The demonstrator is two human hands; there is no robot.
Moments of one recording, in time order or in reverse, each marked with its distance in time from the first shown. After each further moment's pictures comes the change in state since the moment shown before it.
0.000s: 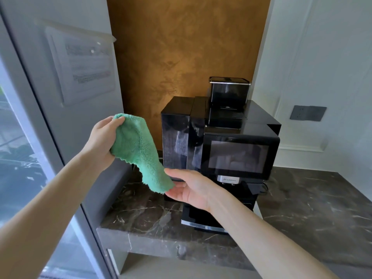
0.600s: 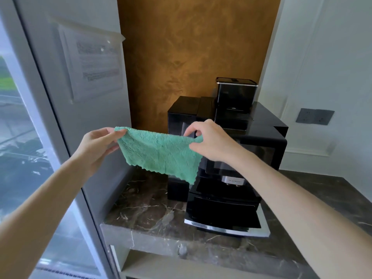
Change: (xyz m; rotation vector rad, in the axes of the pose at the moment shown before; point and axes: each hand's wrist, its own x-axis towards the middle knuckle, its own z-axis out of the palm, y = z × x) left_hand 0.004 -0.021 -0.051 0.069 -0.046 -0.047; right_hand -0.030 -0.095 0.012 -1.490 0.298 -0.695
